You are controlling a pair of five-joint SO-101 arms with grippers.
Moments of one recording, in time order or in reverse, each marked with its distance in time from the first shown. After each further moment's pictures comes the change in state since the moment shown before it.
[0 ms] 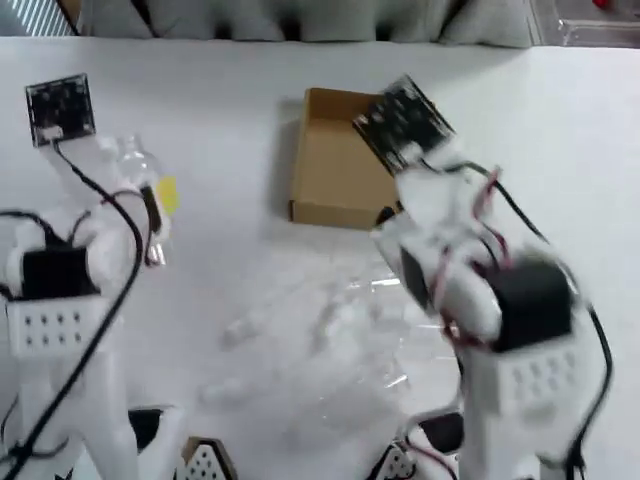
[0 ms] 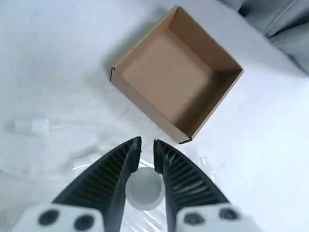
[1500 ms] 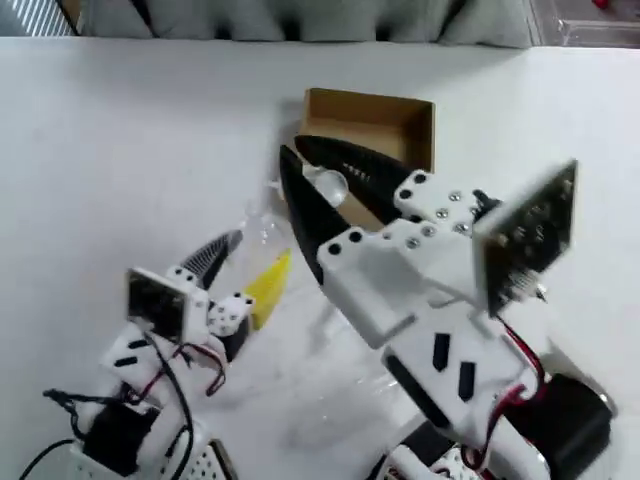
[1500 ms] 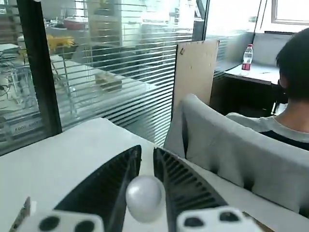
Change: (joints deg) left arm 29.9 -62.0 51.7 -21.9 -7.6; right arm -23.6 -6.9 -0.1 -33.6 -21.7
